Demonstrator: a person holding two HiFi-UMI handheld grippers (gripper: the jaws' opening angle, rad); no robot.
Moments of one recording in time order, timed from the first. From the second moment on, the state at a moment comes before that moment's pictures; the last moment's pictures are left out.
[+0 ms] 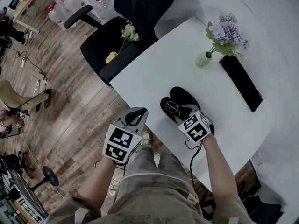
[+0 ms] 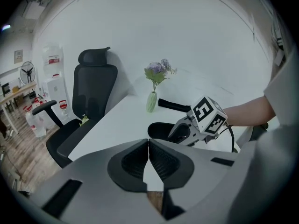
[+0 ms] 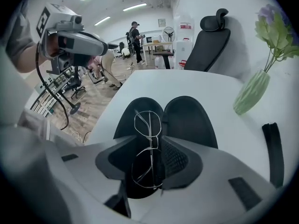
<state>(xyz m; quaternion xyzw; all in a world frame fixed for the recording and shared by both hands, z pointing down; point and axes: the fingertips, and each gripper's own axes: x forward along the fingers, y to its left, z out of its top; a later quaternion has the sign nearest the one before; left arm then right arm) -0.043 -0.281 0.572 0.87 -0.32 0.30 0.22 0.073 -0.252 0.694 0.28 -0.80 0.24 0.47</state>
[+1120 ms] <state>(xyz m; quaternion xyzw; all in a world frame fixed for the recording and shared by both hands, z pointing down) -0.035 -0.273 0.460 0.89 -0.35 0.25 0.13 0.111 -0.293 0.498 0.45 -0.83 0.16 0.28</state>
